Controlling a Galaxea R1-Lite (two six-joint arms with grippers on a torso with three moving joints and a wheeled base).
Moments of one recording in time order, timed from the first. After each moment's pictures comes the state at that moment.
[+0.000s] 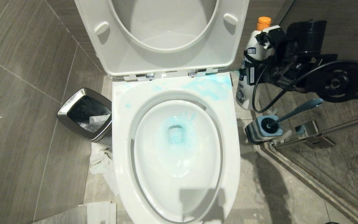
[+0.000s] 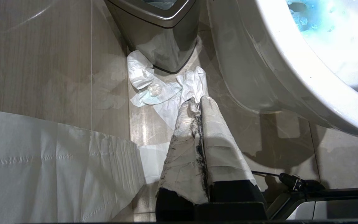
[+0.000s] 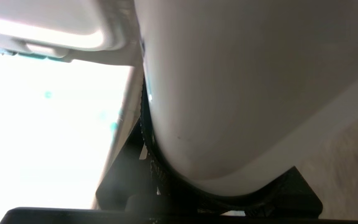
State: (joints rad) left arm 0.00 0.00 0.00 0.00 -0.01 0.01; right arm 0.34 1.93 -1.65 -0.19 -0.24 -0.18
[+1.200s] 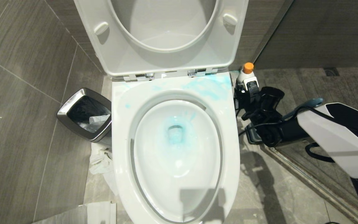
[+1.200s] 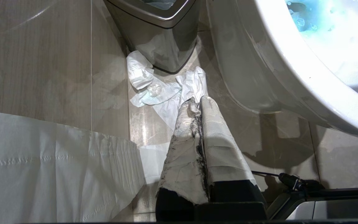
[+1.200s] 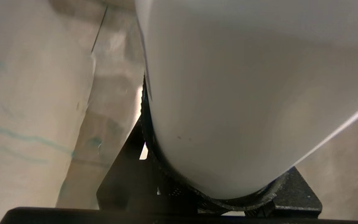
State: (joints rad) left arm 0.00 0.00 0.00 0.00 -0.01 0.01; right arm 0.24 2.42 -1.59 -1.03 -0.23 -0.31
